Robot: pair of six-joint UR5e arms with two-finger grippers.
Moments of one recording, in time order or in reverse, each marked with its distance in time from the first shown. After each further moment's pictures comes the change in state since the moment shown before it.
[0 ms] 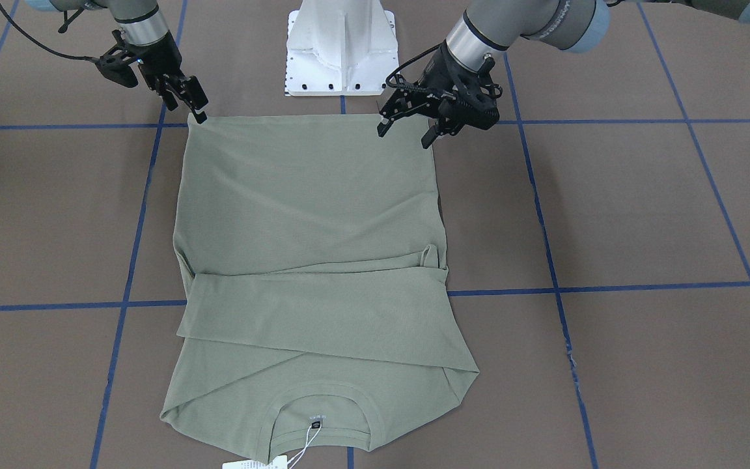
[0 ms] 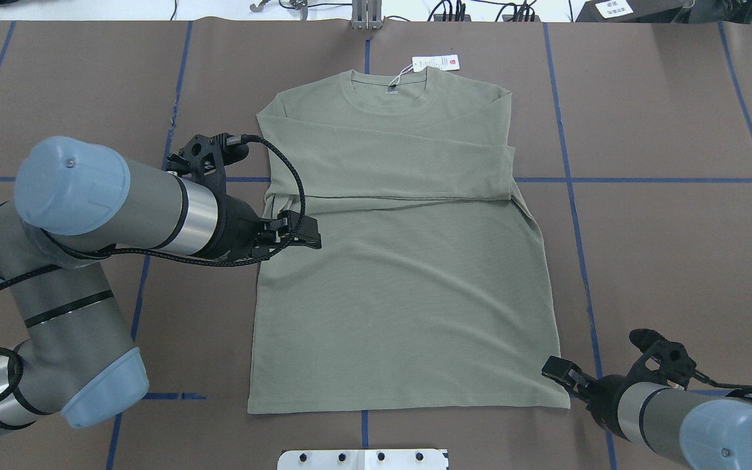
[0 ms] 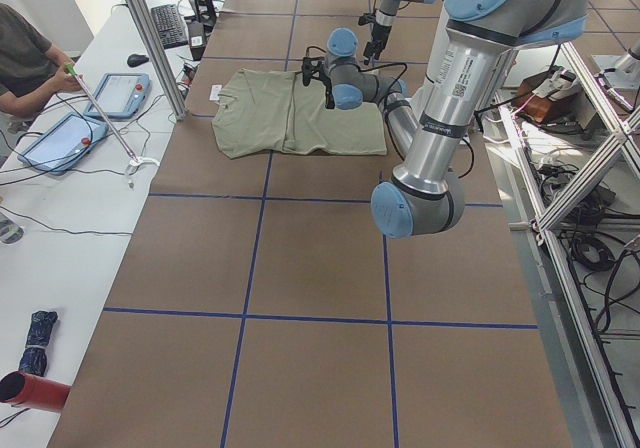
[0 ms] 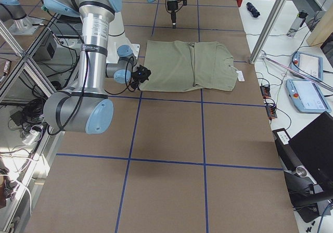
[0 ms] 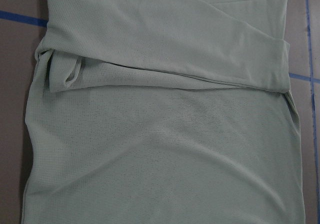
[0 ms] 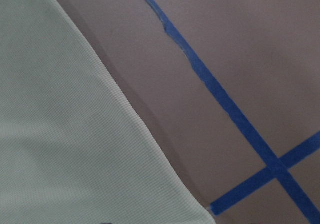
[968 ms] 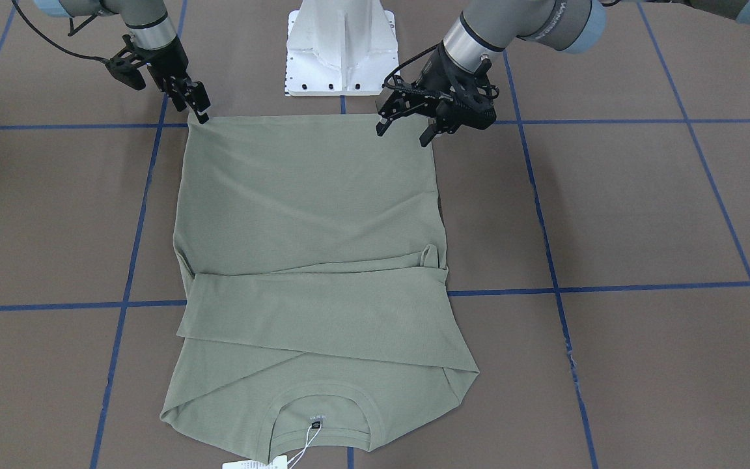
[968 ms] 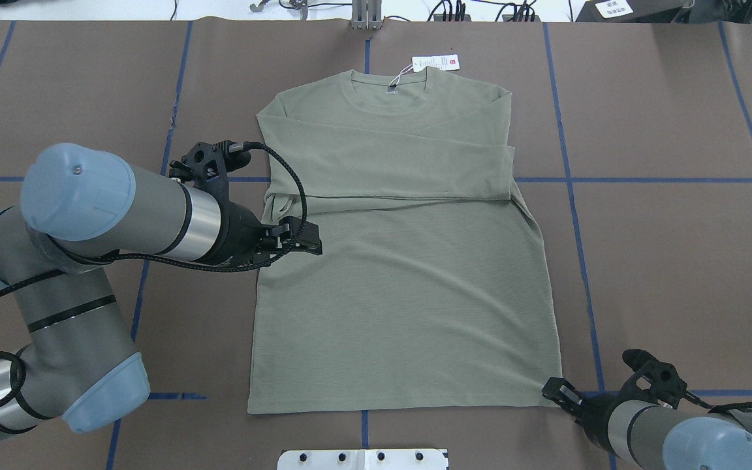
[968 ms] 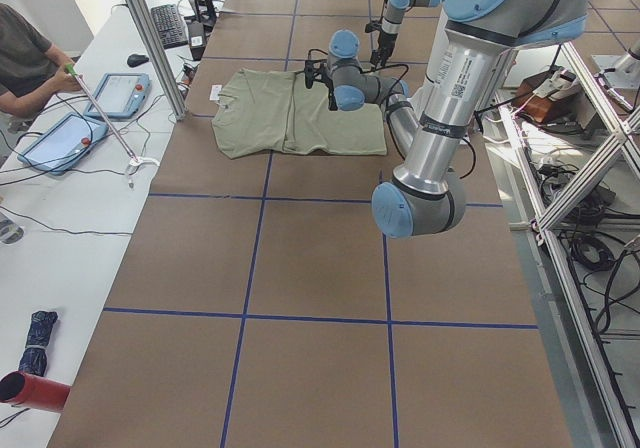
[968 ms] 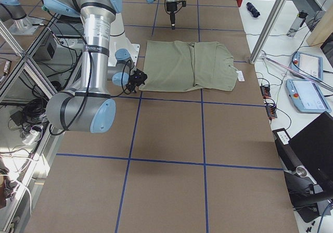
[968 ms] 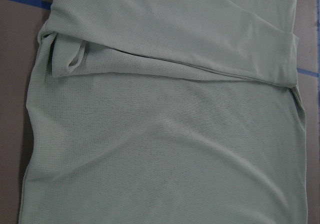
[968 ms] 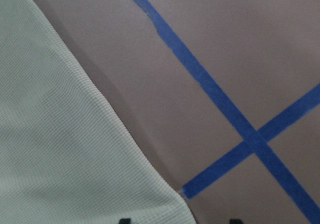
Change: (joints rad) left arm 0.010 0.005 0.003 0.002 -0.001 -0.010; right arm -0.043 0.018 -0.047 0.005 0.002 0.059
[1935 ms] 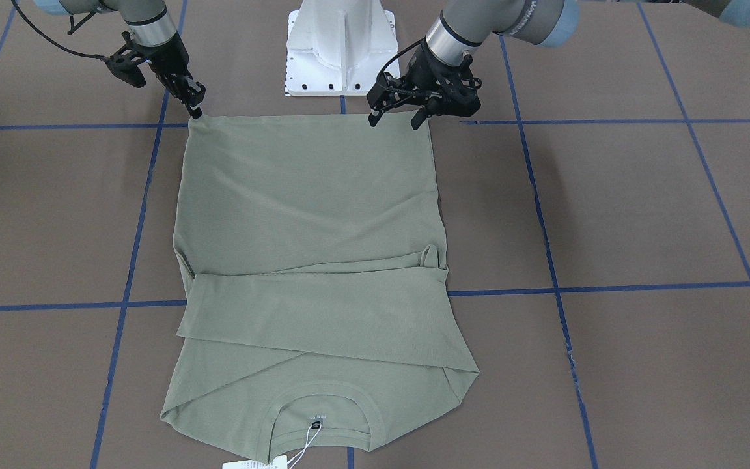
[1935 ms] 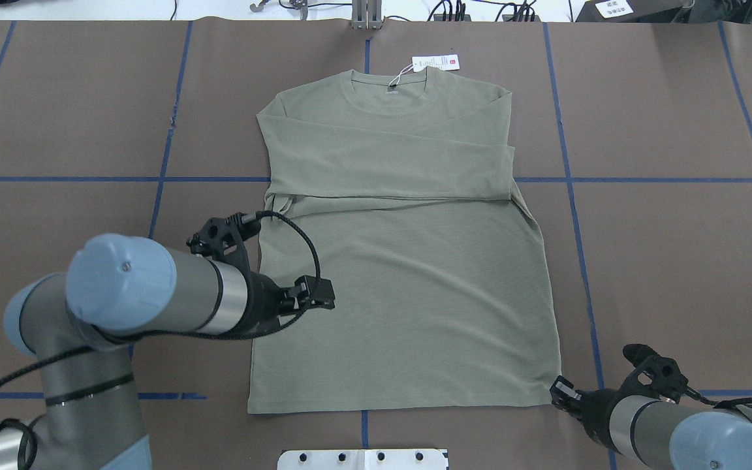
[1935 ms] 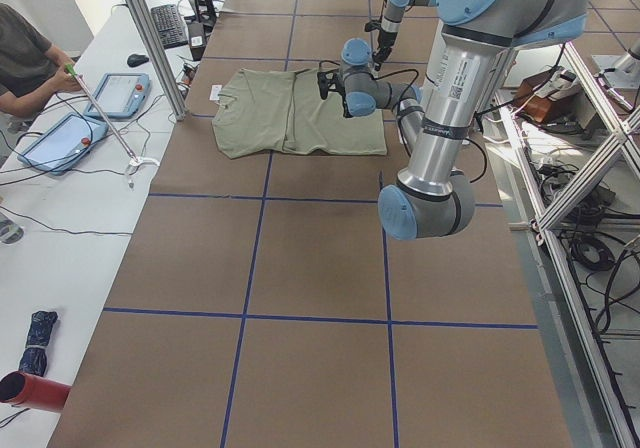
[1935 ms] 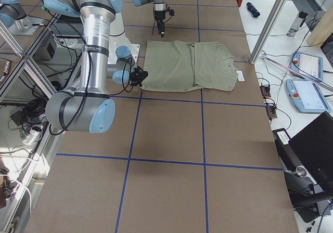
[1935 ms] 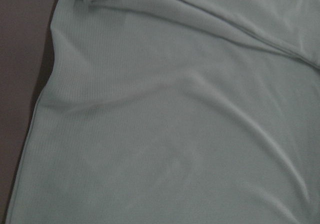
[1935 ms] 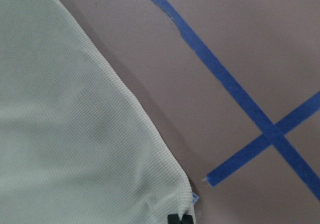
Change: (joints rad) left arm 0.281 0.040 -0.069 0.129 0.245 -0.332; right arm 0.029 -0.005 0.045 0.008 0.023 -0.010
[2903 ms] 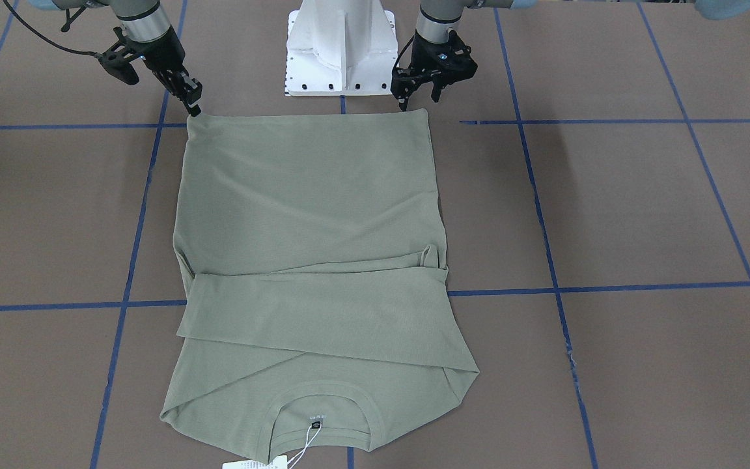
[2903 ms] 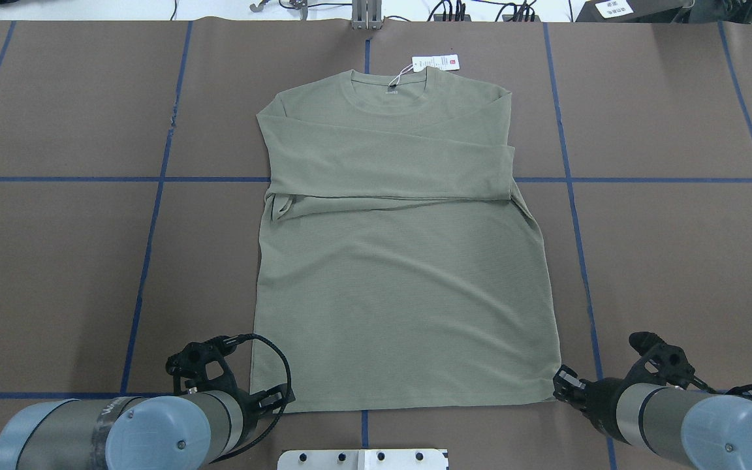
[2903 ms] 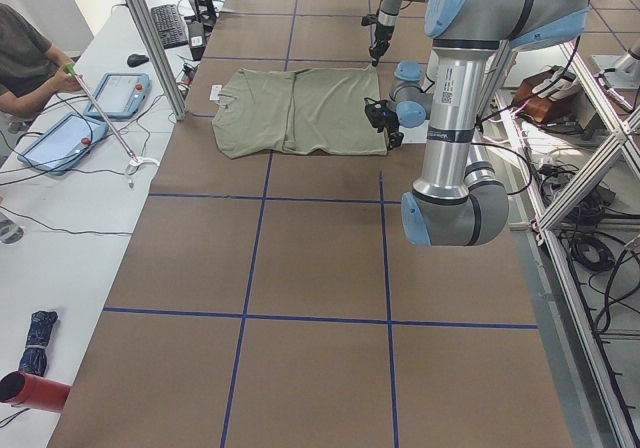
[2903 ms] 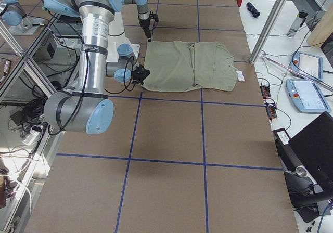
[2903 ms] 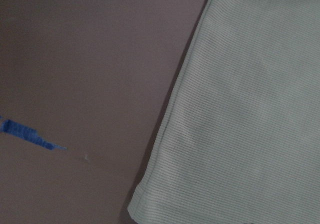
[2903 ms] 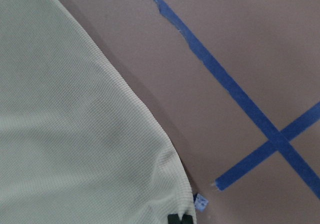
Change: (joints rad) left arm 0.192 0.120 -0.020 0.172 0.193 -0.129; right arm 0.032 -0.003 0.013 0.000 0.030 -0.006
